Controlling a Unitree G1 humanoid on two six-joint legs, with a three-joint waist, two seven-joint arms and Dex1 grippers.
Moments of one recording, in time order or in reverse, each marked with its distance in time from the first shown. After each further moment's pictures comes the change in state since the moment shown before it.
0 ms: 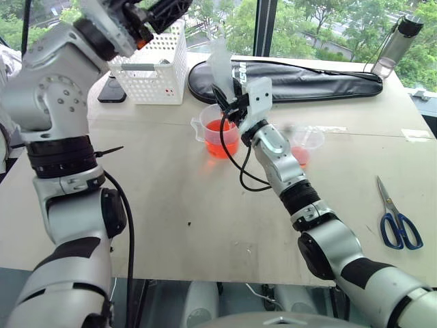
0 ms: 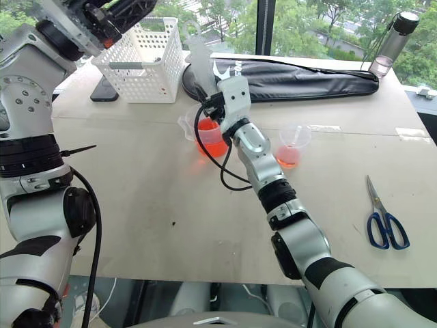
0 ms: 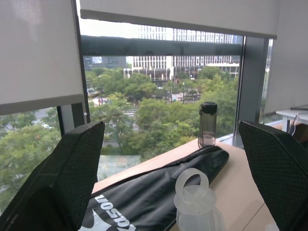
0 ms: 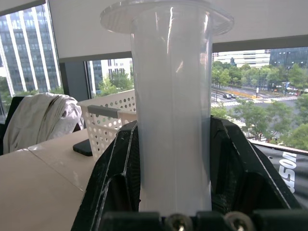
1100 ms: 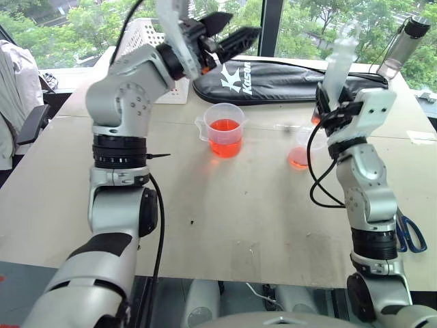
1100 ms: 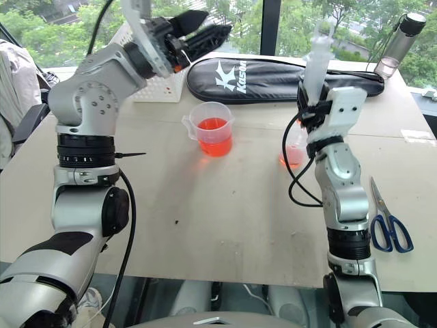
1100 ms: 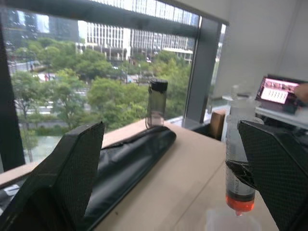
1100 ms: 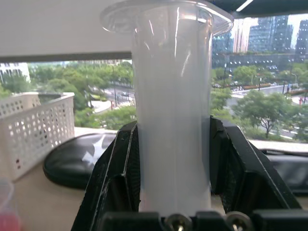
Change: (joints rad) left arm -0.047 -0.213 -0.222 0.120 0.069 -0.017 -0.088; right arm 0.510 -0.306 -0.204 -0.896 0.035 0.467 -0.180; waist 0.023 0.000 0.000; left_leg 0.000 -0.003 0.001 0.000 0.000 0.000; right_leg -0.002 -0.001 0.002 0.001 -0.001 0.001
